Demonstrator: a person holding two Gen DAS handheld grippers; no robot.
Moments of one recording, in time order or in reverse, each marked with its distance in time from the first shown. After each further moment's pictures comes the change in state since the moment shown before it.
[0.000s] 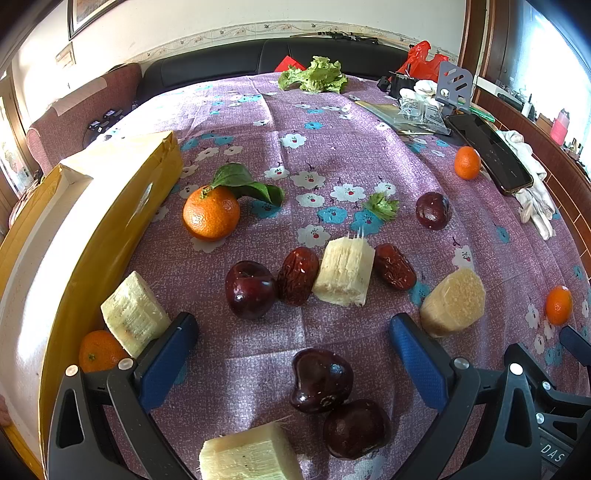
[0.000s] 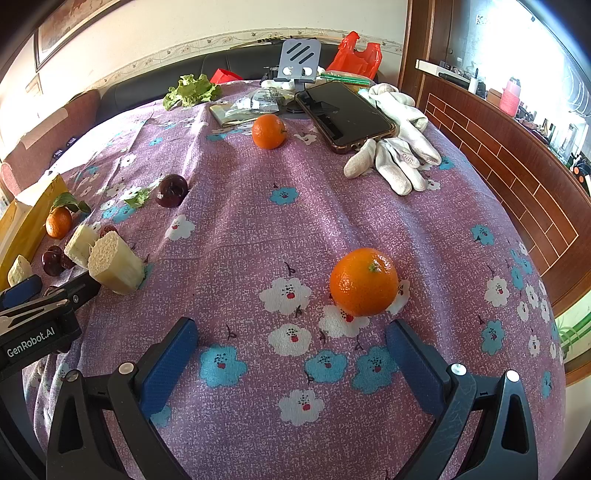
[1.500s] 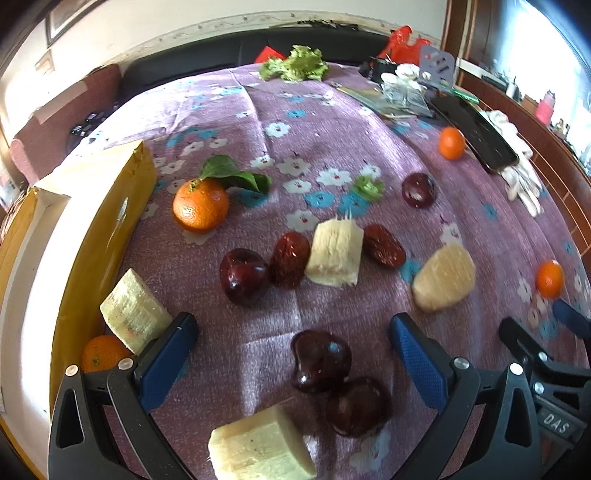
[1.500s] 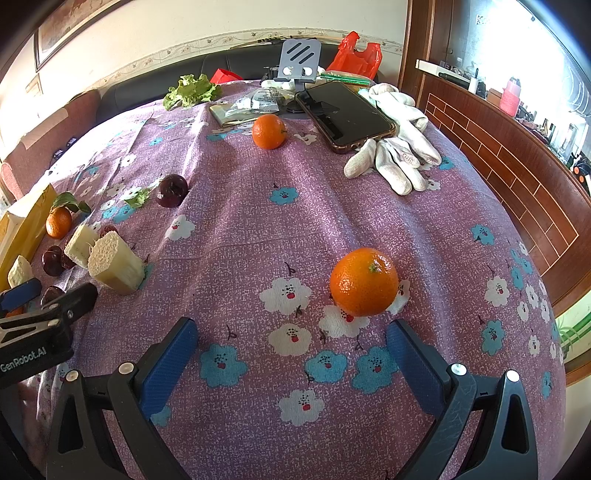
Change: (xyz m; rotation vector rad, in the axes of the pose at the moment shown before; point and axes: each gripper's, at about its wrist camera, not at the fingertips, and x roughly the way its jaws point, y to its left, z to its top) left arm -0.003 0.003 0.000 0.072 0.061 -0.048; right arm 0.000 0.000 0.000 -0.001 0.000 0.001
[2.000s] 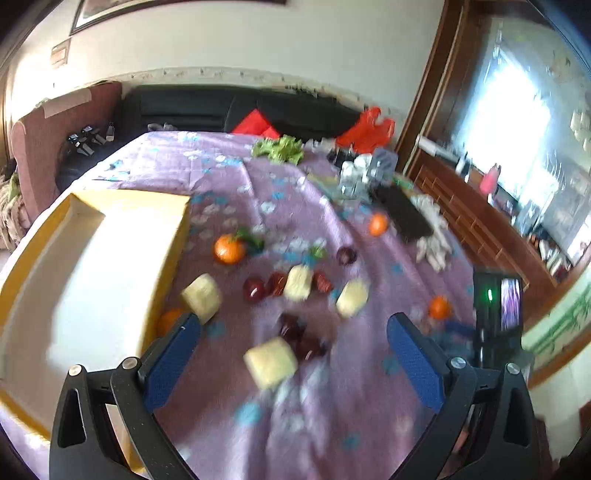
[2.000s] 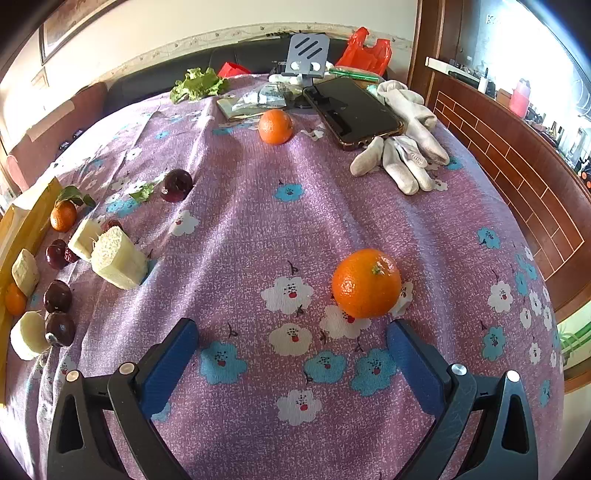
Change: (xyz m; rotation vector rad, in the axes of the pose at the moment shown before) left arm -0.136 0.042 -0.040 -0.090 -0.248 -0.197; right arm 0.001 0.000 0.005 -0.026 0.034 0.021
